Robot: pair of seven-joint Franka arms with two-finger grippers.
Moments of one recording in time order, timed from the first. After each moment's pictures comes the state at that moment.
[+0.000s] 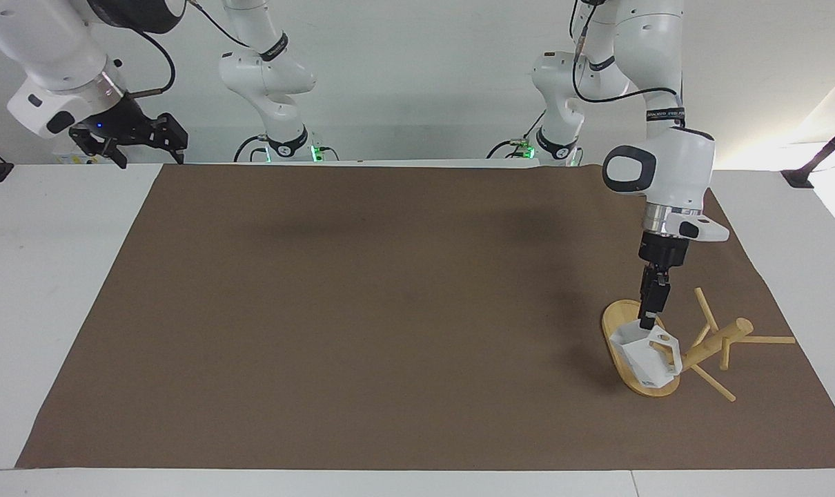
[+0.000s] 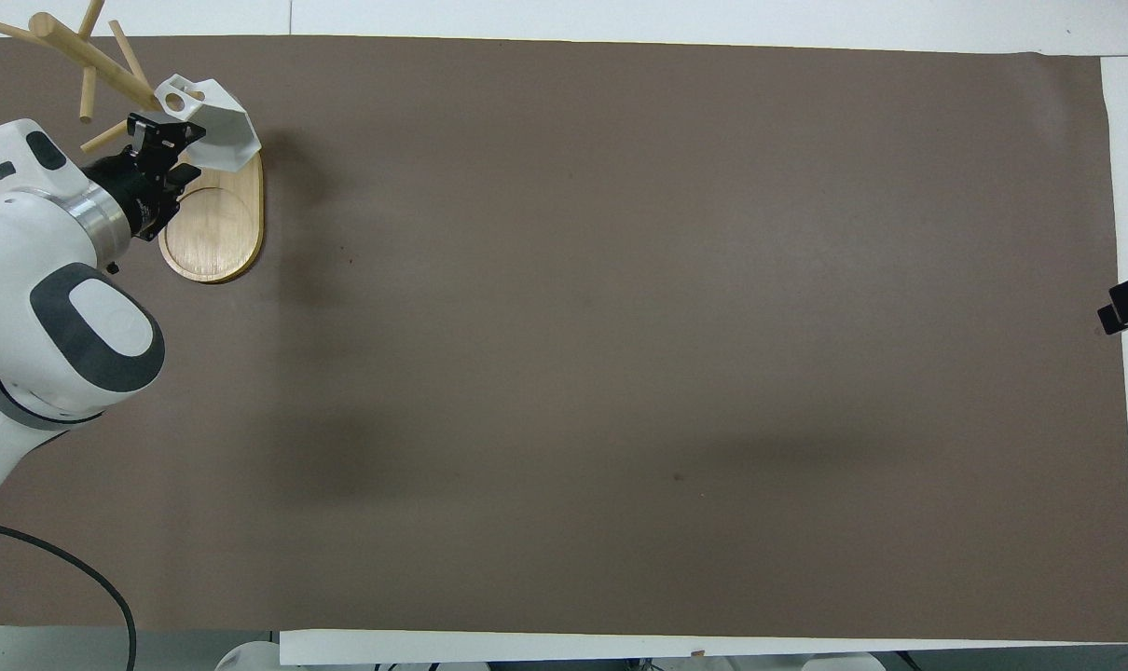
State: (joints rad) left arm -0.41 0.13 0.22 -2.17 -0.61 3.01 -0.63; right arm -0.03 0.01 -0.08 -1.48 -0.08 1.29 -0.24
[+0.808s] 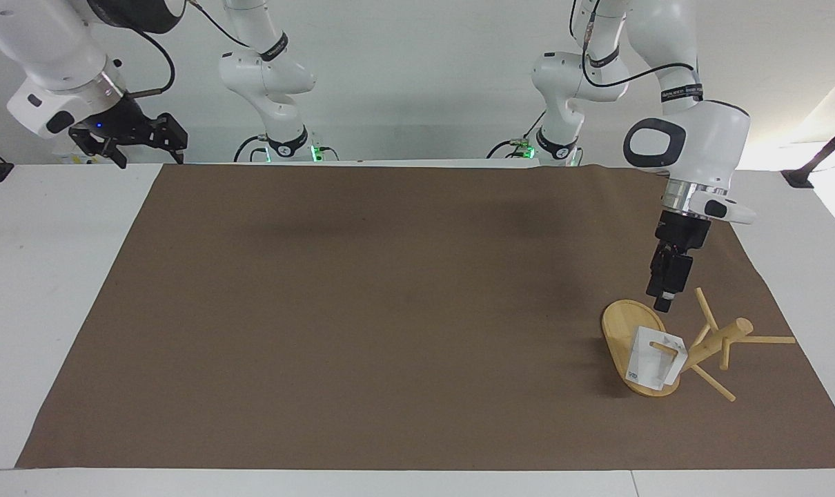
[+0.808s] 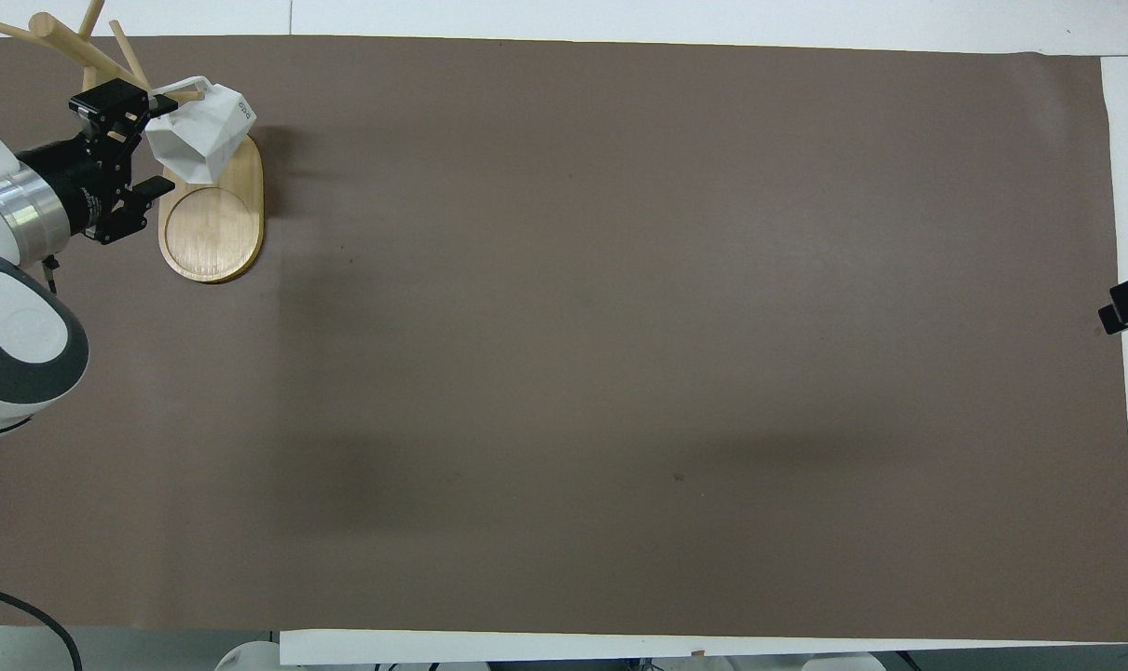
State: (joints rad) left arm -0.39 -0.01 0.23 -2.14 -0.62 2.74 -0.64; right arm -0.03 0.01 -0.08 -1.48 -0.08 1.29 -0.24
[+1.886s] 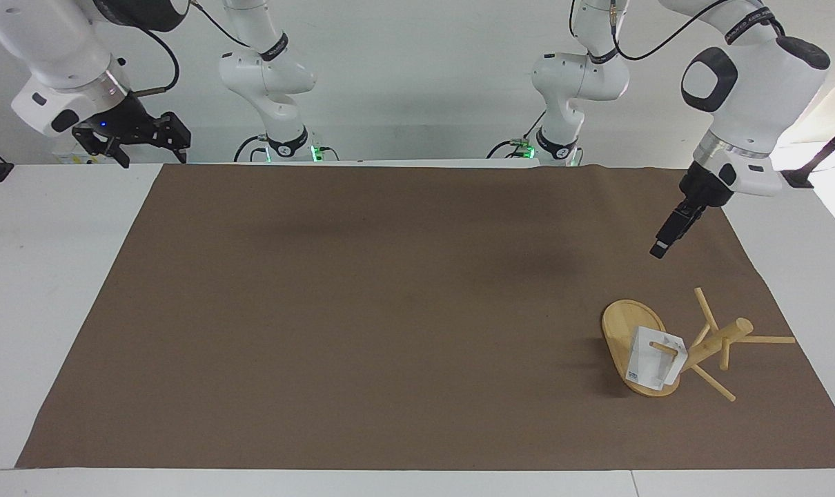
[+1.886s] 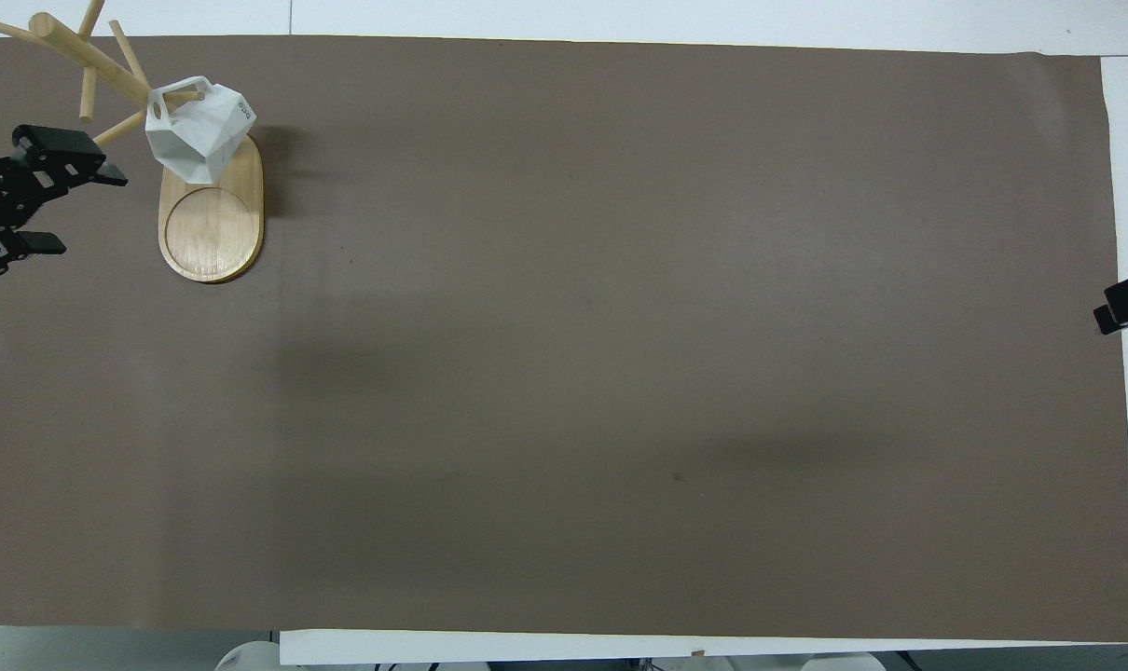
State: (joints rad) left arm -0.31 -0.08 0.26 -1.88 -0.13 2.01 -0.62; right arm -0.02 0.01 -0.08 -1.48 -0.08 1.29 -0.24
